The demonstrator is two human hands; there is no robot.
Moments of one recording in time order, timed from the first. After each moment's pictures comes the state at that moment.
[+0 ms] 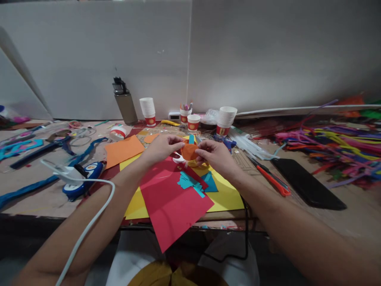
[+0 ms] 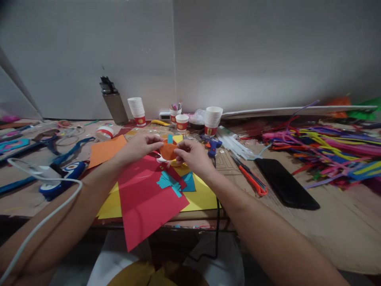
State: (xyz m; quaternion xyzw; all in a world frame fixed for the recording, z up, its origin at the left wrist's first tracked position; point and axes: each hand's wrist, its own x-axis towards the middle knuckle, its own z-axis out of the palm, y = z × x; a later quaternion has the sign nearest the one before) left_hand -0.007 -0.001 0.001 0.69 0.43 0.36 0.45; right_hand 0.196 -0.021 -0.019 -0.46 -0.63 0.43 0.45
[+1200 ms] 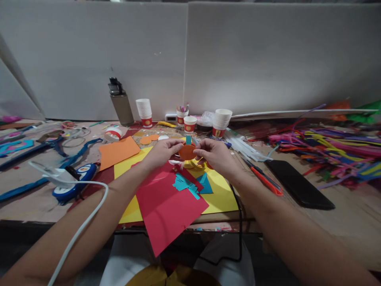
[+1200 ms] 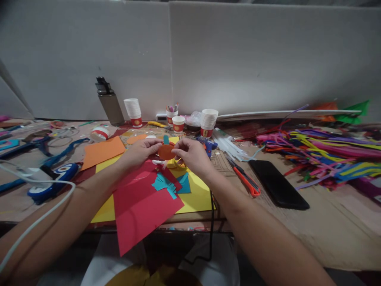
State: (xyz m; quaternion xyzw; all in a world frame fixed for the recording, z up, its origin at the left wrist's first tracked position) left_hand 0.009 0.001 -0.020 0.57 0.37 0.43 0.59; right_hand 0.204 -0.027 -0.001 -0.48 -0.65 0.40 0.43
